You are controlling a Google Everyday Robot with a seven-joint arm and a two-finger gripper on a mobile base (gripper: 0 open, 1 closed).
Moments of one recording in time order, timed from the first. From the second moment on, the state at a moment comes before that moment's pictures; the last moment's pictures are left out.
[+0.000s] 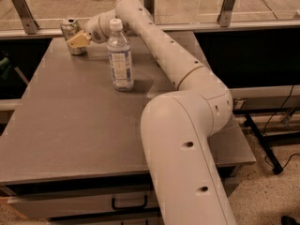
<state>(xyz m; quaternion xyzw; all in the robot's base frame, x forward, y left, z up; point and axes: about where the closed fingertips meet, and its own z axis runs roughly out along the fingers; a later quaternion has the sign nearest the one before) 0.835 0.252 0.880 -0.53 0.64 0.28 0.48</state>
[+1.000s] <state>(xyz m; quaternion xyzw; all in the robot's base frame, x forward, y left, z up) 0.812 0.126 1.014 -0.44 0.62 0.16 0.63</state>
